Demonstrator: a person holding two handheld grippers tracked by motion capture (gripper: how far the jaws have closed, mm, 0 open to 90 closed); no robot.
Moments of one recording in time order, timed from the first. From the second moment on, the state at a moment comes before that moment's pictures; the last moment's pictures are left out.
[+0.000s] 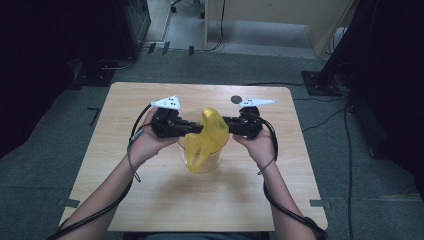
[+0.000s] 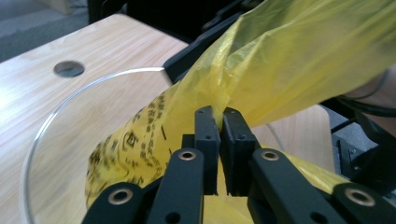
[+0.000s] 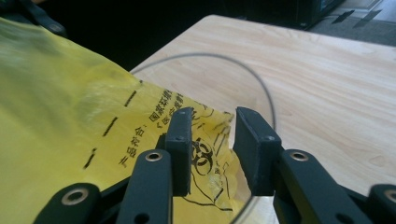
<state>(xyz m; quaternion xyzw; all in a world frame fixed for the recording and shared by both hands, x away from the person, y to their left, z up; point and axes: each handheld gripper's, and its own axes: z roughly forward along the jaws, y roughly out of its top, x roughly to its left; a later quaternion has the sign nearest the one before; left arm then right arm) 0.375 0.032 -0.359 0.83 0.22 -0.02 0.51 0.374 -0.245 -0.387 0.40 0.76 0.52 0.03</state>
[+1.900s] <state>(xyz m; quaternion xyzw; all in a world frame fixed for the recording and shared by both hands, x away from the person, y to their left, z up) 0.379 0.026 -0.362 0.81 0.24 -0.03 0.53 0.366 -0.228 -0.373 0.36 0.73 0.58 0.04</state>
